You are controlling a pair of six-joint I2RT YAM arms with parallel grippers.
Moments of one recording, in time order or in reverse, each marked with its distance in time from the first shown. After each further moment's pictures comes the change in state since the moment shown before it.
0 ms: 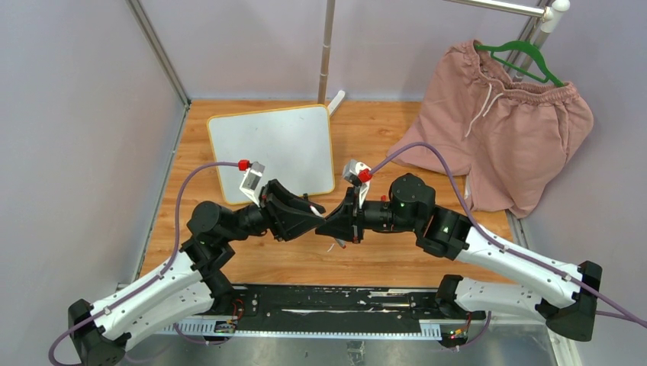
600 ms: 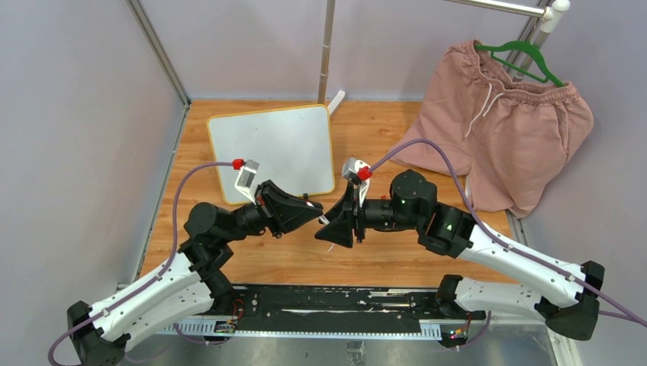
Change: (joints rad) left arm 0.000 -0.002 0.000 0.008 -0.026 -0.022; right arm 0.001 0.011 0.064 -0.074 -0.032 -0.010
